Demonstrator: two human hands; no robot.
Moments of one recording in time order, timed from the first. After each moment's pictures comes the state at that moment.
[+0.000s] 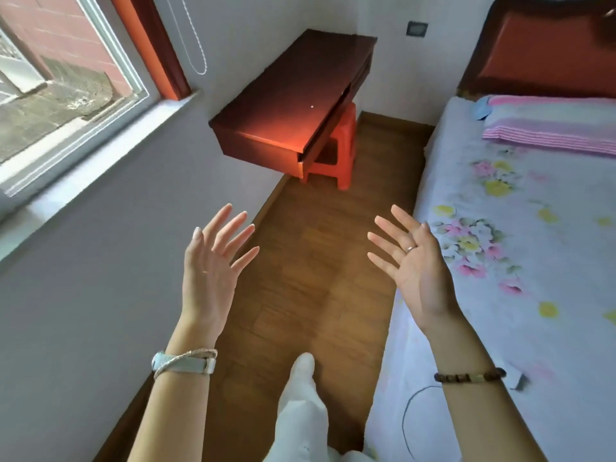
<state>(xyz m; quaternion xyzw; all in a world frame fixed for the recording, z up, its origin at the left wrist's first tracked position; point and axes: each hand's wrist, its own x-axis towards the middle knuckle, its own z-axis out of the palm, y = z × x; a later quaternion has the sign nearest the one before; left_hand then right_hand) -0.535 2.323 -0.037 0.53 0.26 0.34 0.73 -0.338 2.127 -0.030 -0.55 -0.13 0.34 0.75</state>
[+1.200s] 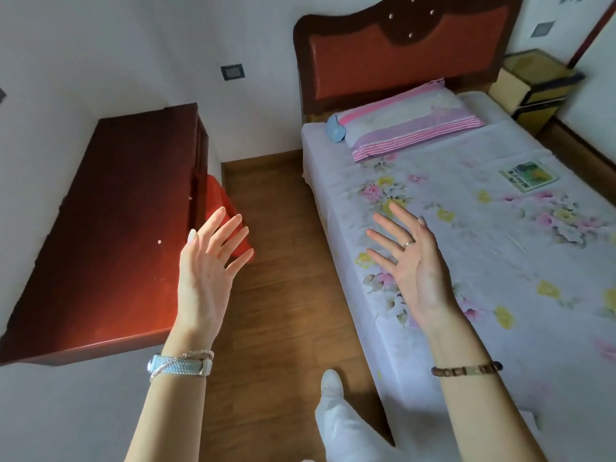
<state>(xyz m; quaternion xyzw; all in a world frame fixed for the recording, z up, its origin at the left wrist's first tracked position) -0.044 2.504 -0.018 0.58 0.10 0.11 0.80 0.019 2.232 -0.029 -0.56 0.02 0.10 0.82</state>
